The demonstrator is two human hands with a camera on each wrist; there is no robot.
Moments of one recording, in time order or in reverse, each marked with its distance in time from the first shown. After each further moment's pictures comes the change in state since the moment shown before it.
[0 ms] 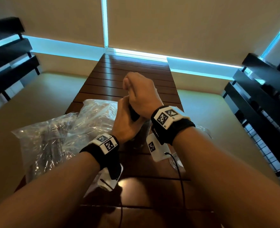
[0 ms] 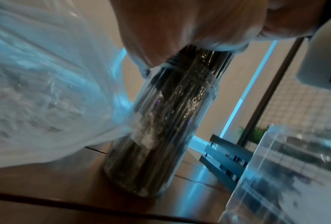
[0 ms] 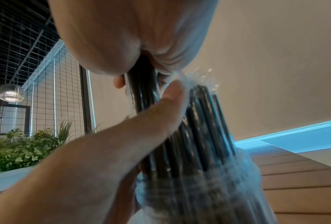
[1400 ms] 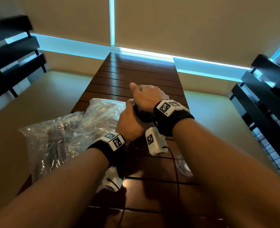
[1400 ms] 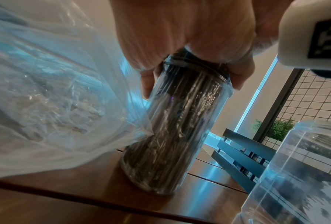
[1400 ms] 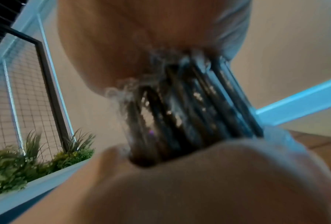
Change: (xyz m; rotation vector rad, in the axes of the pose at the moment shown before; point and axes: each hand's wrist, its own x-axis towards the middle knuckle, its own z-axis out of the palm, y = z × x) left_hand 0.005 0.007 -0.008 0.217 -0.087 -0.298; right_hand 0.019 0.011 0.008 -0.290 -0.418 0.556
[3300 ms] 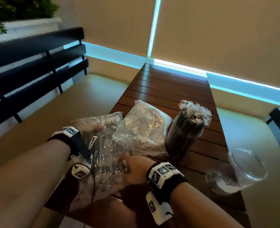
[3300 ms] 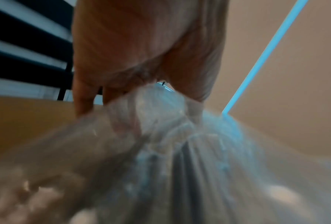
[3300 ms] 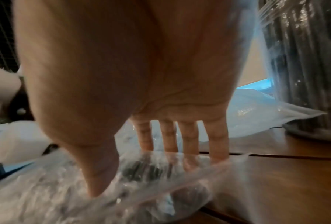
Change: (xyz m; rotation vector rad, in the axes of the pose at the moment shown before) left_hand -0.026 -0.161 -0.221 0.132 0.116 -0.838; right_hand -0.112 -0.061 0.143 -0.161 -0.740 -0.424
